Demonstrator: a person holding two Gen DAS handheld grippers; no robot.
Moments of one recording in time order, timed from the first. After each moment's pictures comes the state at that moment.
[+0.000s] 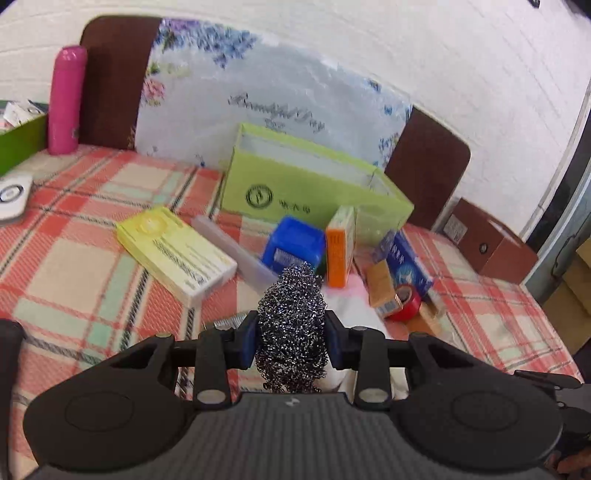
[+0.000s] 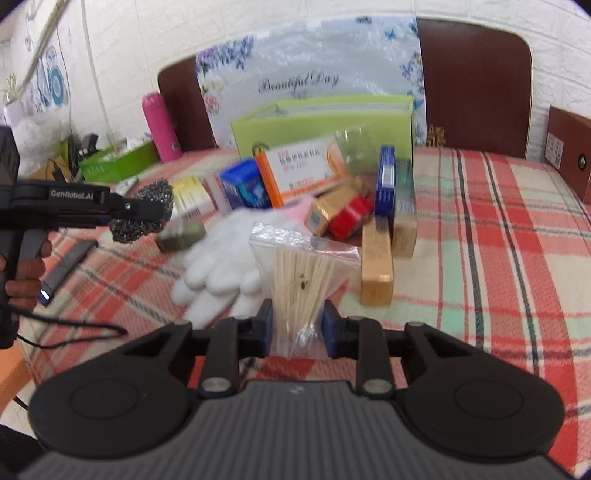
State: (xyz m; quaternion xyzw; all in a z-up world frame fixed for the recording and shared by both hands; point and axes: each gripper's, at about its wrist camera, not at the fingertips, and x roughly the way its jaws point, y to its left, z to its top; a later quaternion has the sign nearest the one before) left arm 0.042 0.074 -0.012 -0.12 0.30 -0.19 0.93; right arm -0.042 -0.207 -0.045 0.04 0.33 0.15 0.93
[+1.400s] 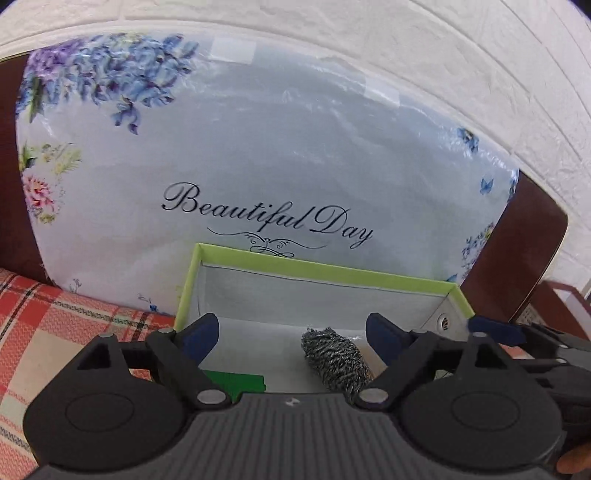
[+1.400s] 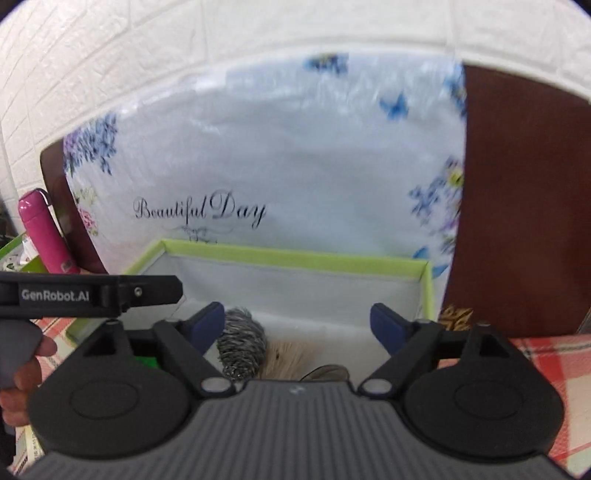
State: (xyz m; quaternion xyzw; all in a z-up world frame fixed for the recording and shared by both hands) left arm 0.310 0.000 0.033 -0.09 0.29 -0.15 0.94; right arm 0.290 -0.215 -0.003 0.03 0.28 0.09 0.96
